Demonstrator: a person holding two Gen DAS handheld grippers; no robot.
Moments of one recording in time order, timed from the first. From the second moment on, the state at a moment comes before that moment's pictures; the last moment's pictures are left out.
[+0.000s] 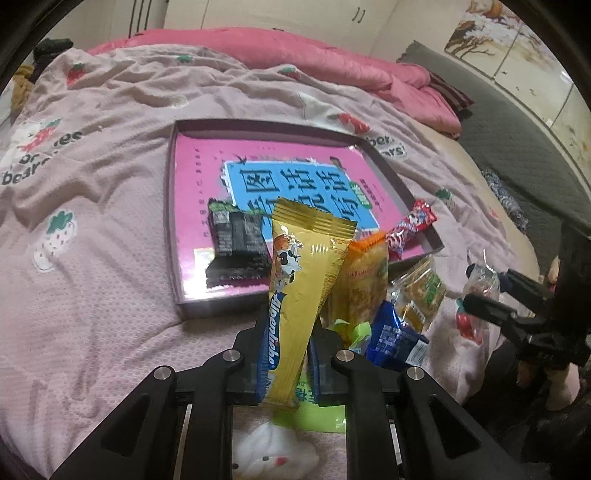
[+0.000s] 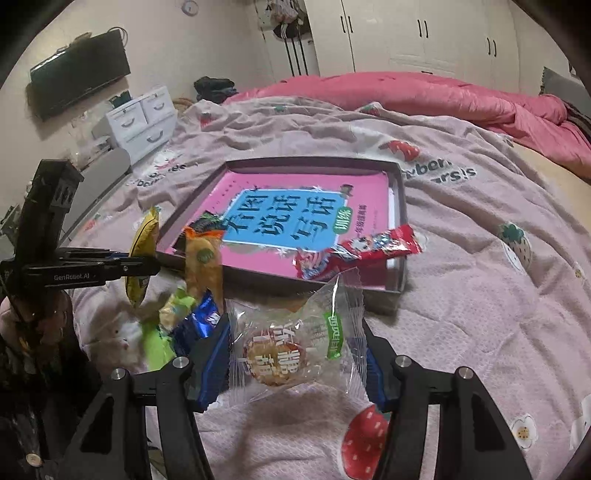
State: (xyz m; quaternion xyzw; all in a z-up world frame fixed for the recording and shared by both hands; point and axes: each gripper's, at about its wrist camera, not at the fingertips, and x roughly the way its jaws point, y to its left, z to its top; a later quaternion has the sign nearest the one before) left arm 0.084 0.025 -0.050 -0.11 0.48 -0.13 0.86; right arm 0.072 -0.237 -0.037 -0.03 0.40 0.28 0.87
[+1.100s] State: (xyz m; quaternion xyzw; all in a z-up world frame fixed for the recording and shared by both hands) left arm 0.088 0.046 -0.013 -0.11 0.41 -0.09 0.90; right arm 0.078 -0.247 -0.008 0.00 0.30 0.23 0.92
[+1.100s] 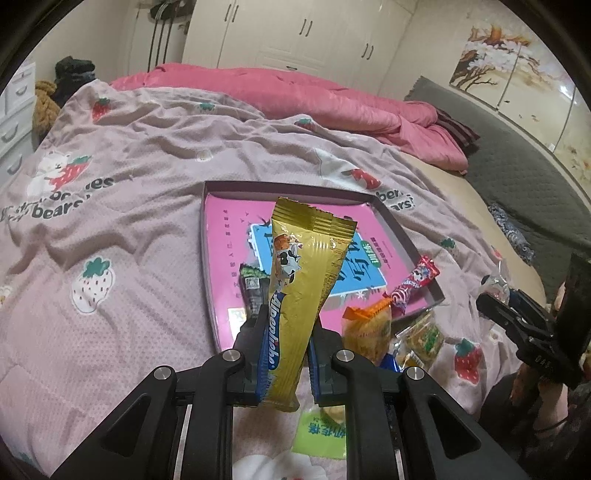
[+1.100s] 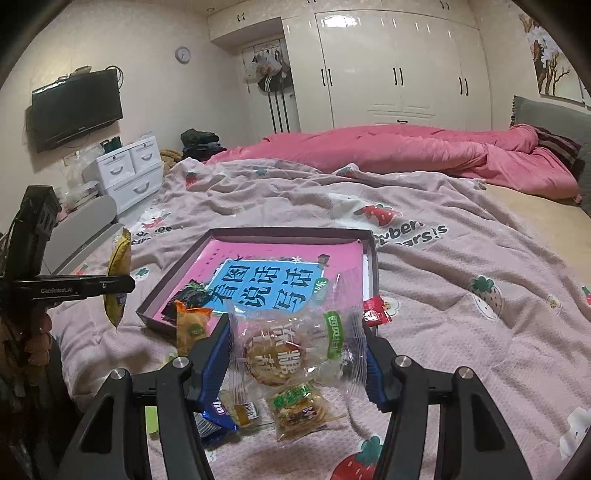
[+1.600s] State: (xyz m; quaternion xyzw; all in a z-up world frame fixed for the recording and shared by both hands) left arm 0.111 0.033 -0.018 -0.11 0.41 -0.10 0.90; right arm 0.101 -0.255 -0.011 -0.01 0.30 0.19 0.94
